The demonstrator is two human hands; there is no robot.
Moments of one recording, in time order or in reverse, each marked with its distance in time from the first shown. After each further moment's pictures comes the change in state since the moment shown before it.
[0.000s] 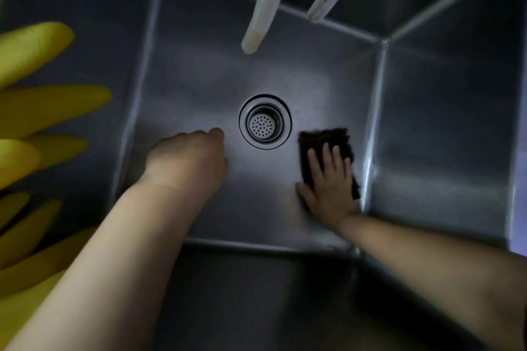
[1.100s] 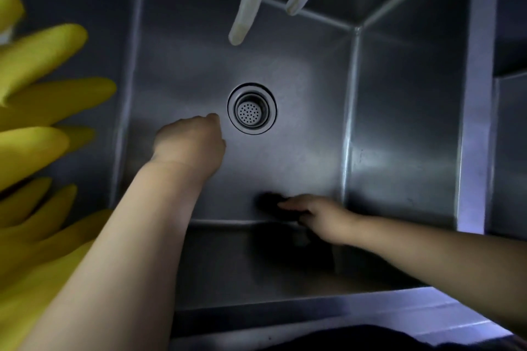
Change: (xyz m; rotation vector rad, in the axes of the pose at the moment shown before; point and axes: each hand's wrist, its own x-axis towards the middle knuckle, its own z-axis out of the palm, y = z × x) left_hand -0.001 0.003 -0.005 -0.055 -0.011 0.026; right_hand -0.074 -0.029 -0.066 0.575 -0.602 0.066
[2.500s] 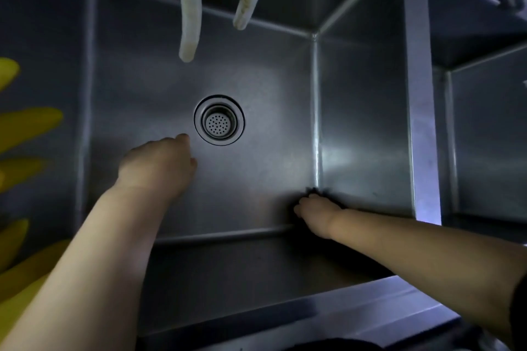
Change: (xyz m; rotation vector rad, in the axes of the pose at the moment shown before) left_hand -0.003 0.008 0.004 0.030 -0.039 0.015; right_hand 0.004 0.040 -0.019 -0.738 -0.240 0.182
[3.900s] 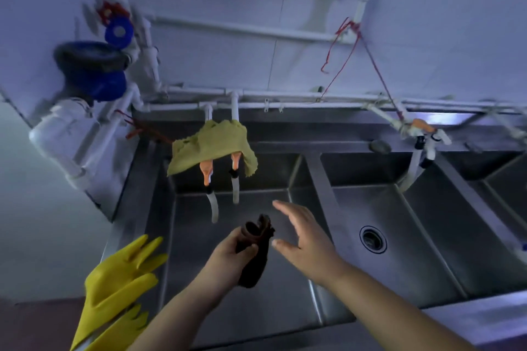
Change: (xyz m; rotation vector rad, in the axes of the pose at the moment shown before) left_hand -0.214 0.104 -0.160 -1.283 -0.046 0.289; right_hand -0.313 -0.032 -0.149 0.864 1.181 -0.323
